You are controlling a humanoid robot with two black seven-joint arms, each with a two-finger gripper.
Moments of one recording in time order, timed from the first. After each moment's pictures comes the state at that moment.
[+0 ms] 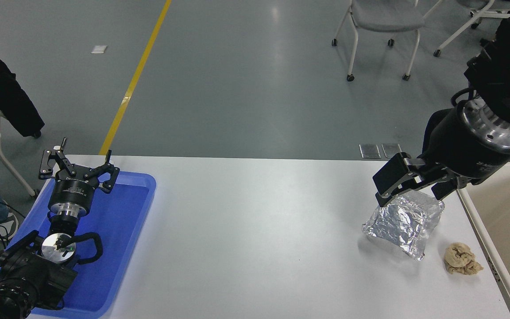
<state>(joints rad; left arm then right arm) -0.63 0.19 -1.02 -0.19 -0.21 -0.79 -0.32 2.56 -0.41 -1.26 1.74 -0.20 0.78 -0.03</state>
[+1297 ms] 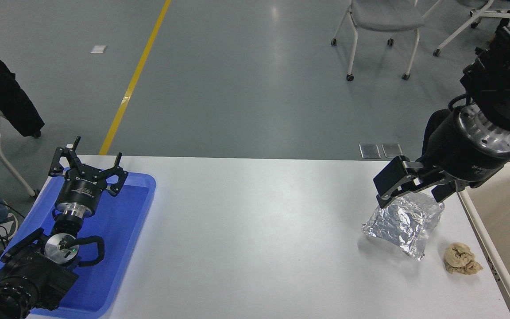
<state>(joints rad) -0.64 0.19 -0.90 -0.19 -0.21 -0.79 -0.33 2.44 -0.41 -1.28 1.69 -0.23 0.72 -0.03</state>
